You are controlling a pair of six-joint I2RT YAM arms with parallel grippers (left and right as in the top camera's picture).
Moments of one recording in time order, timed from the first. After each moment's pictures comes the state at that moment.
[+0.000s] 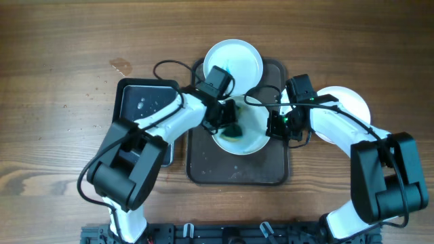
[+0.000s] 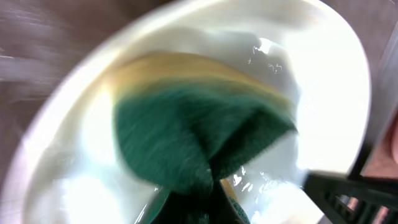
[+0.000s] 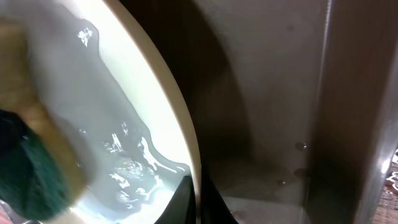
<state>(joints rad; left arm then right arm) -0.58 1.94 1.20 -0.50 0.32 -0.70 0.23 1.75 0.91 -0.59 -0.36 0.40</state>
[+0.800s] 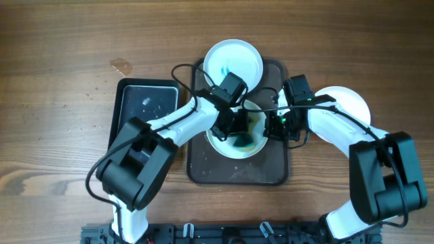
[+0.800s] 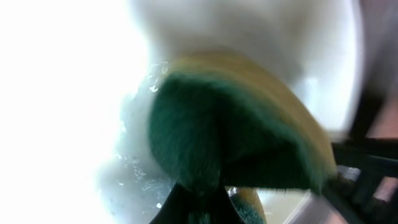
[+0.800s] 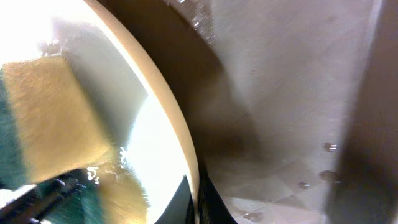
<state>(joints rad) -0.65 1.98 1.24 -0.59 0.34 -0.68 0.25 1.75 0.91 -0.59 -0.37 0.39</state>
